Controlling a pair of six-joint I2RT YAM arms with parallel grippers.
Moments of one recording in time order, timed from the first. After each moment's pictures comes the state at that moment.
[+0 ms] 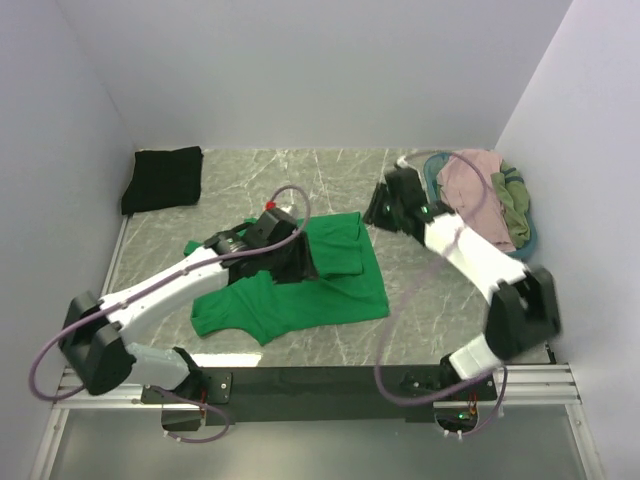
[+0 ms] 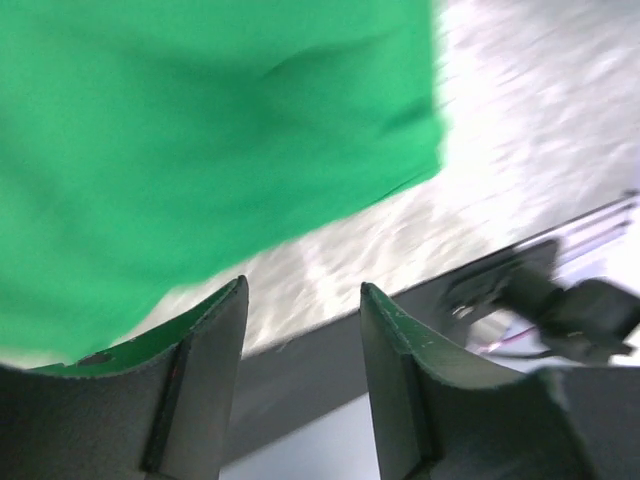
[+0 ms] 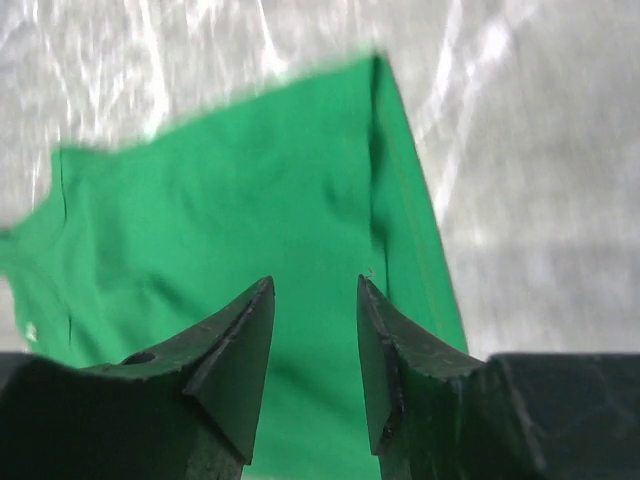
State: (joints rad) left arm -0.80 1.32 1.08 -0.68 0.06 -0.87; right arm 0.44 1.42 1.08 -0.42 0.09 0.64
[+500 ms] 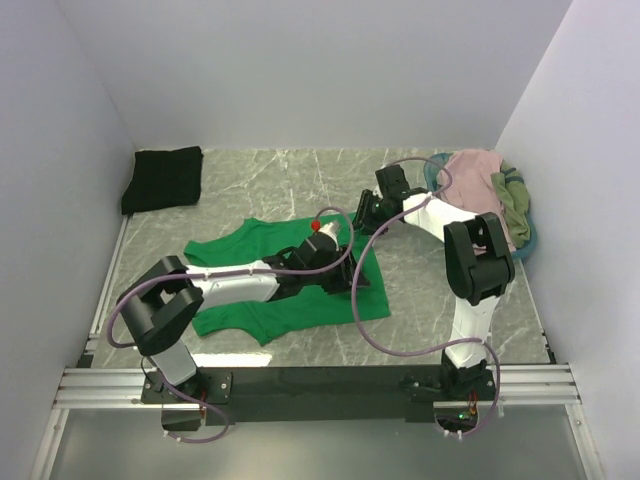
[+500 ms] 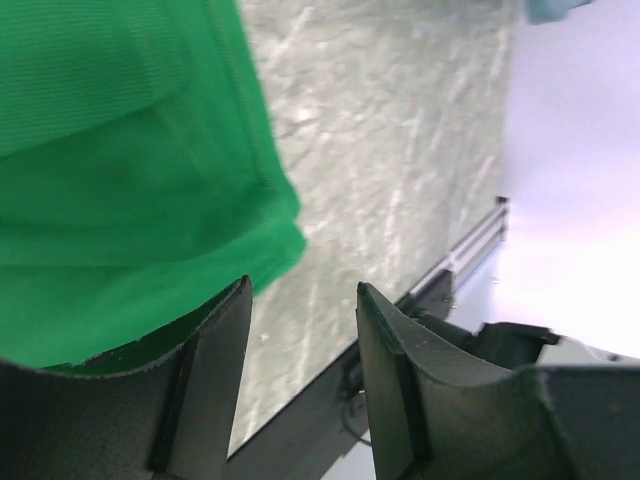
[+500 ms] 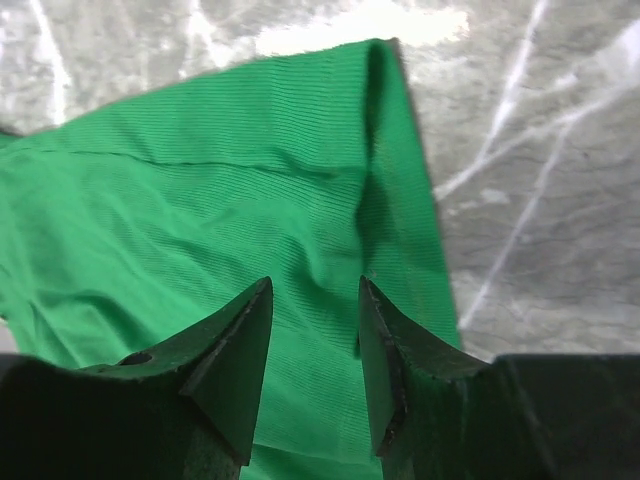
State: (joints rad) left arm -0.94 1.67 0.95 0.10 0.12 -1.07; right arm 0.31 1.94 1.32 -0.37 -0.24 0.57
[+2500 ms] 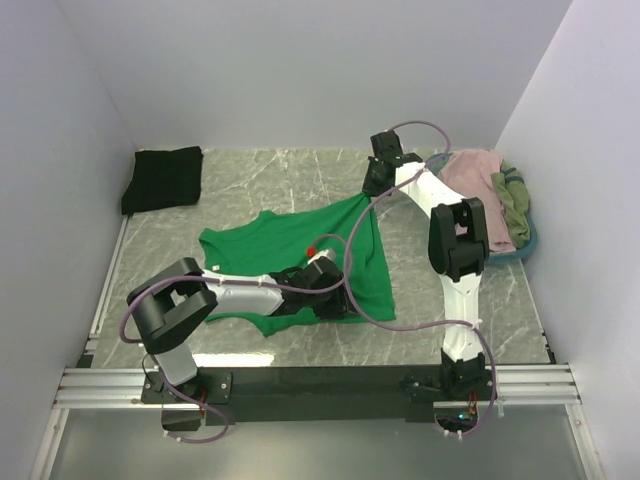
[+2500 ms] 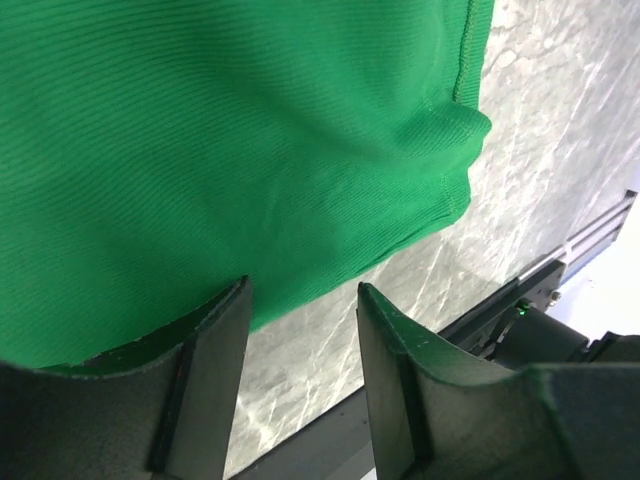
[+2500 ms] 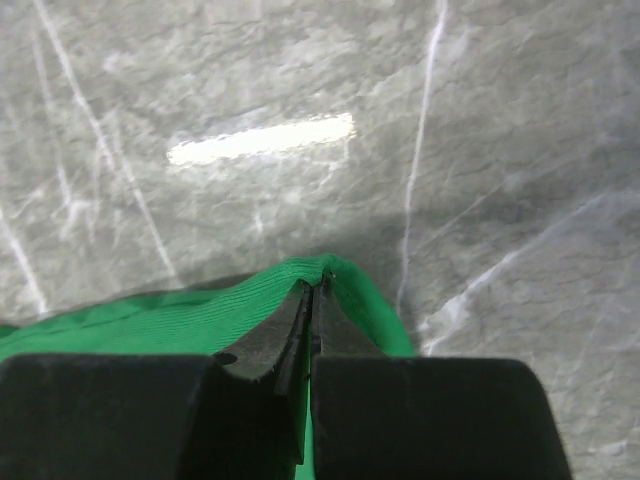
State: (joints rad) left arm -1.02 1.71 0.85 0.05 0.06 -1.15; right arm 0.28 2.21 1.85 -0.57 0.05 0.50
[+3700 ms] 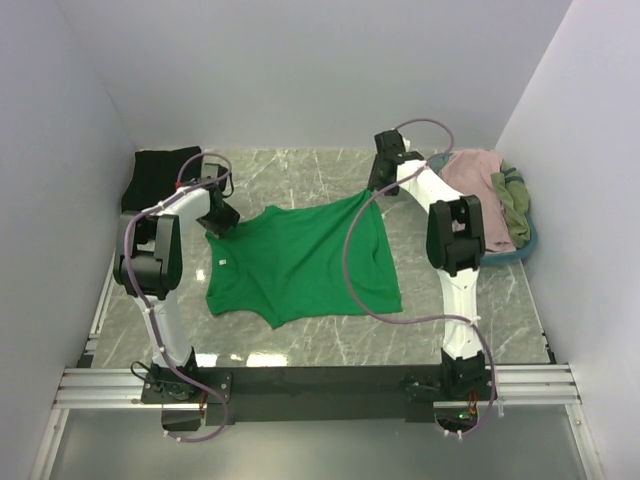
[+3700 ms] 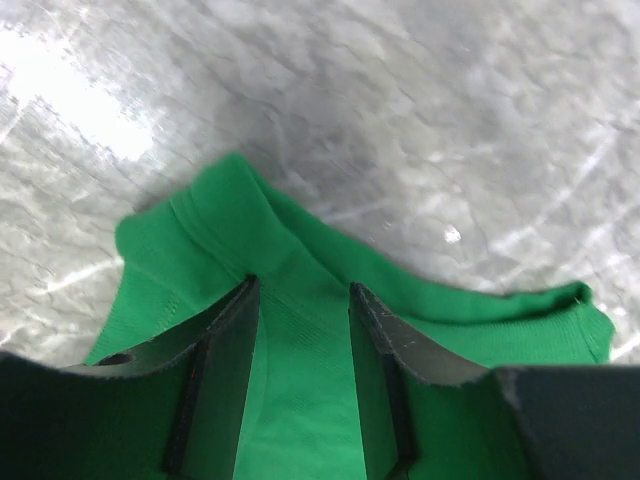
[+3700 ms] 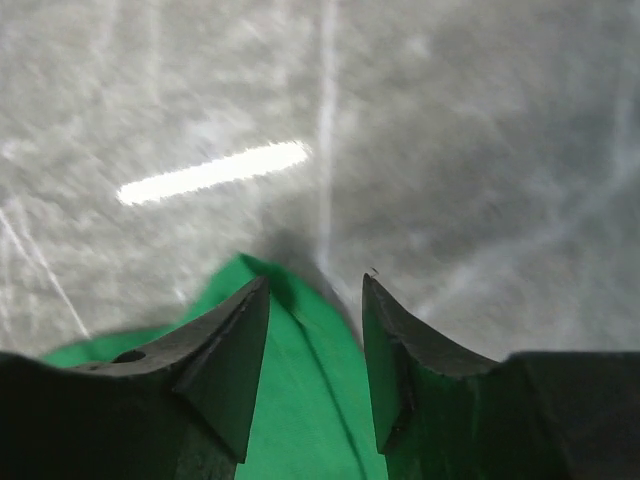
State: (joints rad) left arm -0.12 1.95 1.36 -0.58 -0.21 -0.98; right arm 0.25 2.31 1.96 -0.60 0.18 0.47
